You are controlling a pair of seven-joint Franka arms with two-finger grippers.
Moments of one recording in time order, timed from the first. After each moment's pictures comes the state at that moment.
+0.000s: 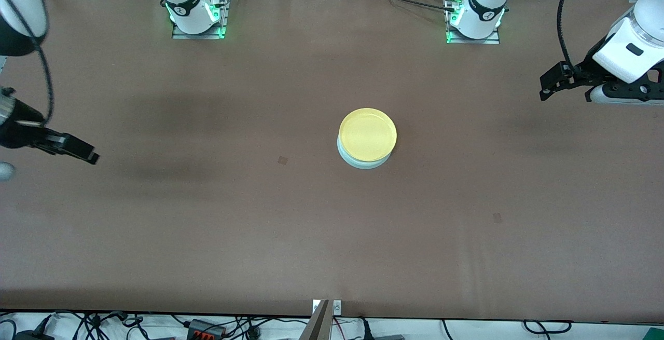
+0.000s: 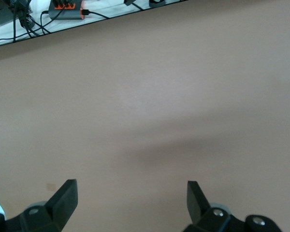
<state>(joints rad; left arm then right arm) -0.03 -0.07 -0.04 -1.73 -0.01 1.68 -0.05 0.05 0.27 -0.09 -1.36 0.07 1.72 0.16</state>
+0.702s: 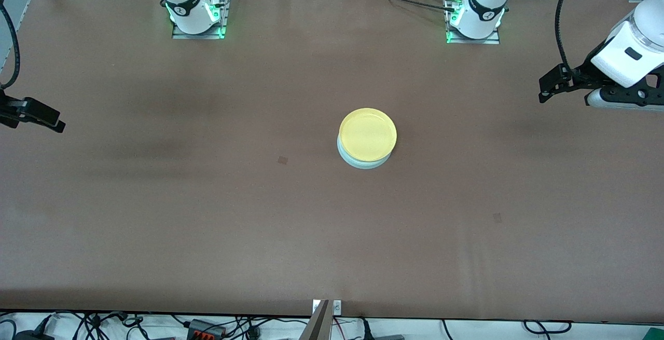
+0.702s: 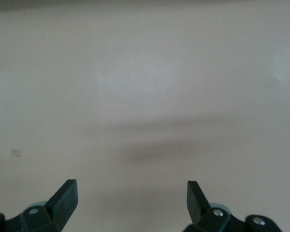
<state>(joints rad) -0.04 -0.04 -0.03 -1.69 -0.01 1.66 -0.03 -0.01 0.17 -0.07 -1.44 0.00 1.64 0.02</state>
